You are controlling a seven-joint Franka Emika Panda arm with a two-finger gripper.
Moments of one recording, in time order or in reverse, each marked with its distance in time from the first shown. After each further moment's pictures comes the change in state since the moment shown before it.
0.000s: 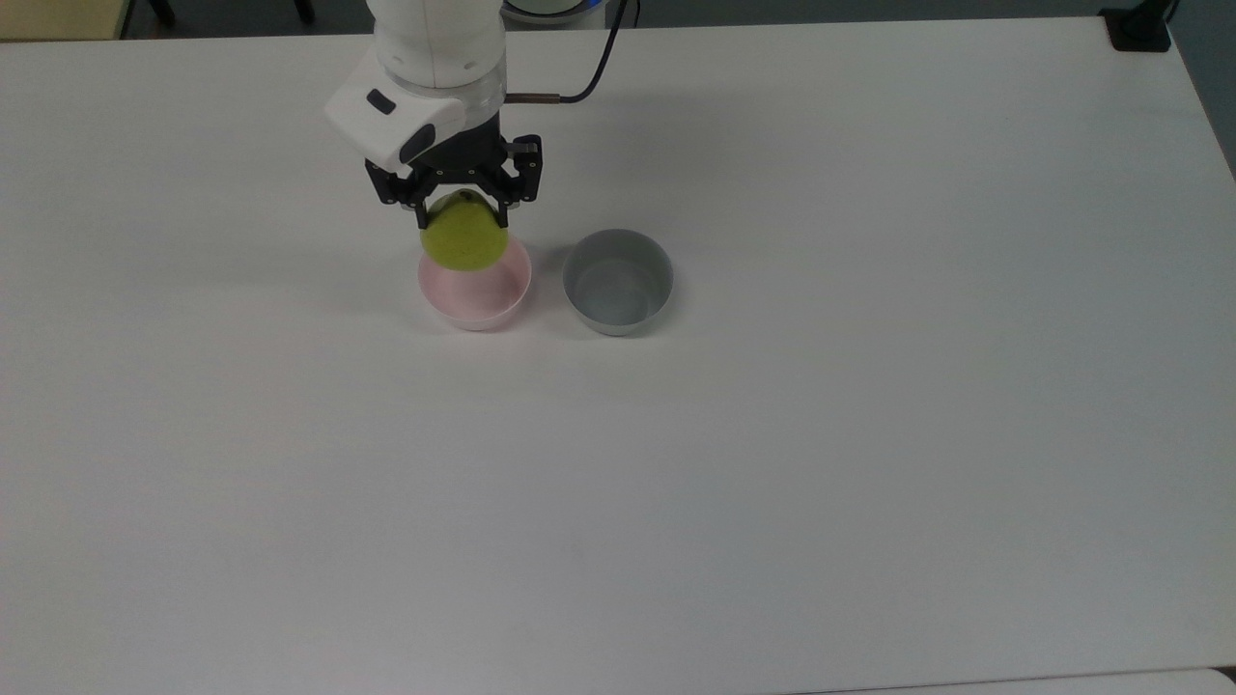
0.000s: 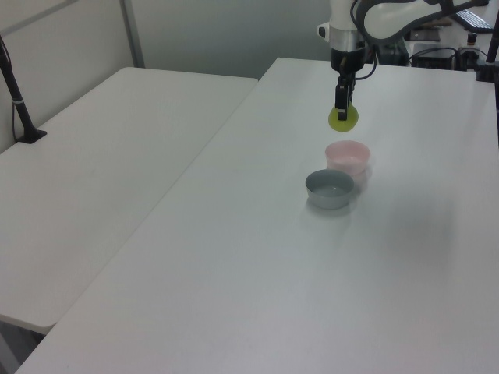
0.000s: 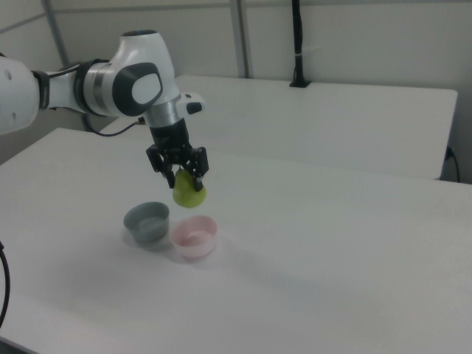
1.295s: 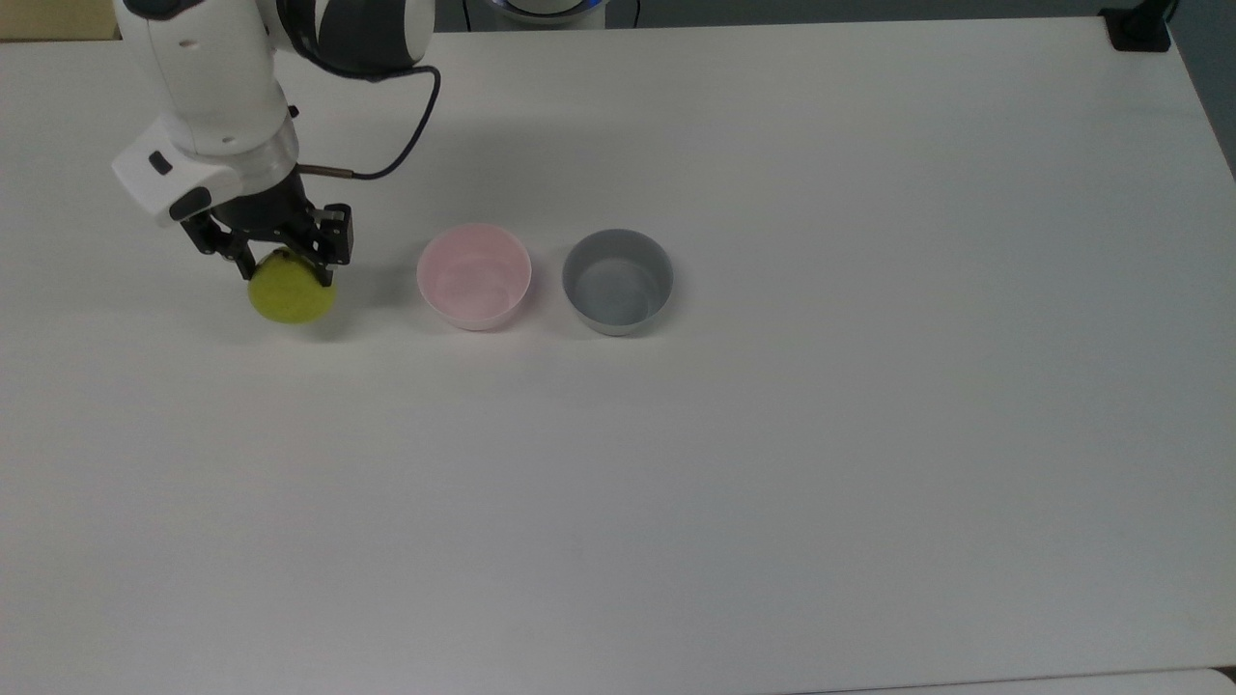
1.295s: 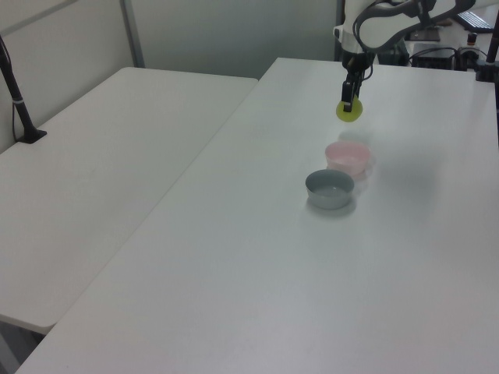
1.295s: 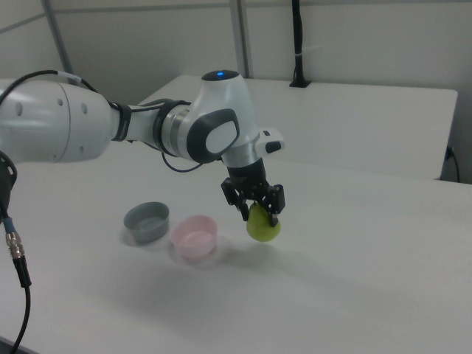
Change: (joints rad) arm -0.249 0.168 -0.008 0.043 -0.003 0.205 -0.138
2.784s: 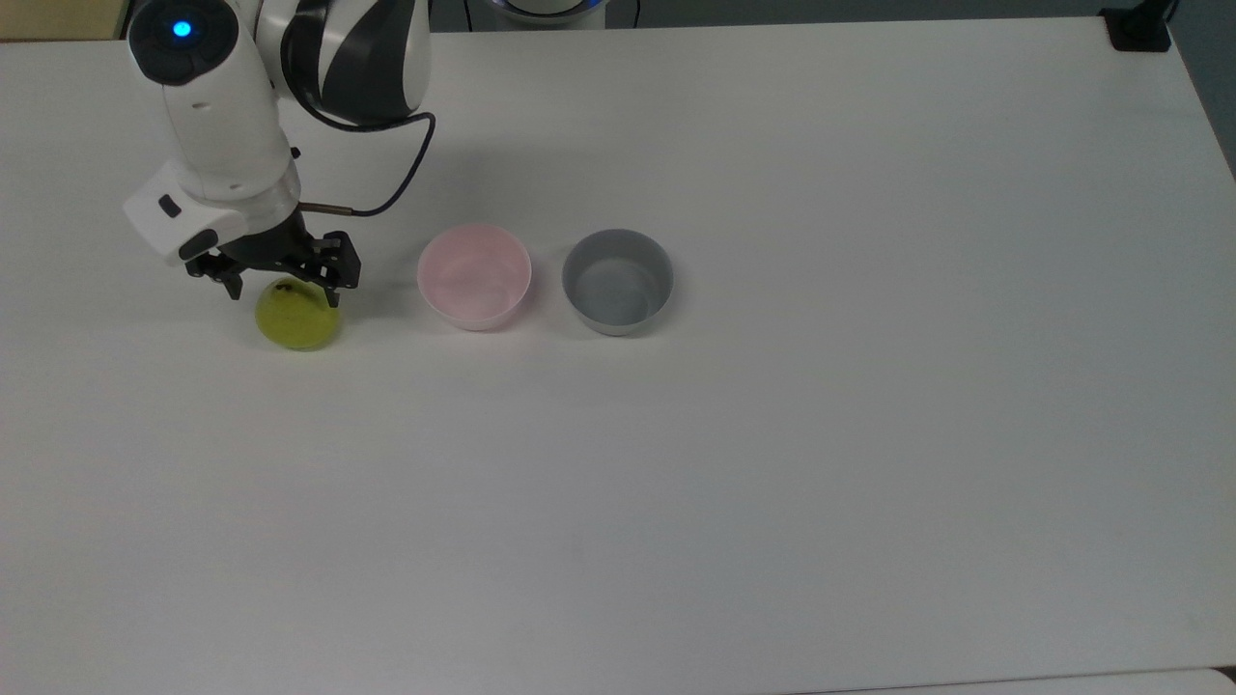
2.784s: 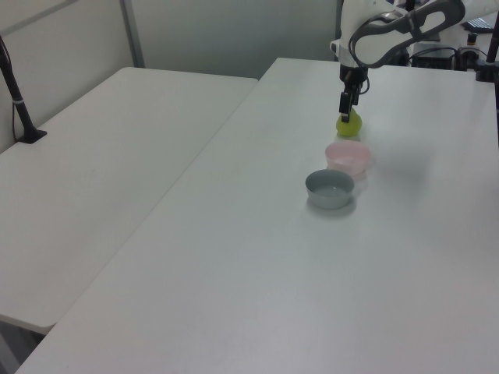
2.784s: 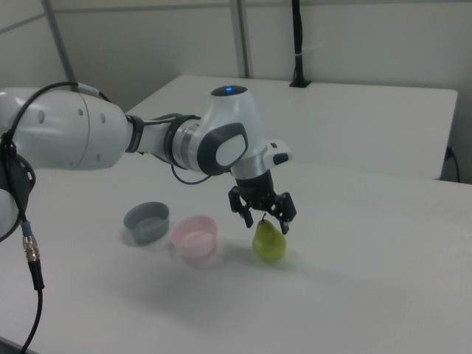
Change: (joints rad) arm -0.011 0.067 0.000 0.017 -0.025 0.044 0.000
